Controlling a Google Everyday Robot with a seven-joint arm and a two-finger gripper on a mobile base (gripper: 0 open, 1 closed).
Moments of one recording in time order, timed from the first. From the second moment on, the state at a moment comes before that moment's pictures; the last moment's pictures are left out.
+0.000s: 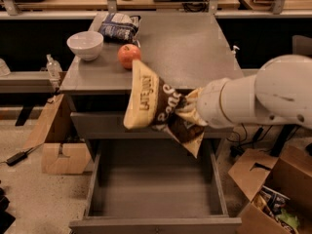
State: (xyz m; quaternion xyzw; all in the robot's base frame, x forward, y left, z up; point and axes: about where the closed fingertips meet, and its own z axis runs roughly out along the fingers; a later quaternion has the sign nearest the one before) arm 0.511 -0.082 0.855 -0.56 0.72 0.03 0.41
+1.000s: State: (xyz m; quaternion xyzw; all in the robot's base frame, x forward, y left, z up) arm 0.535 -0.098 0.929 -0.51 0.73 -0.03 0.45
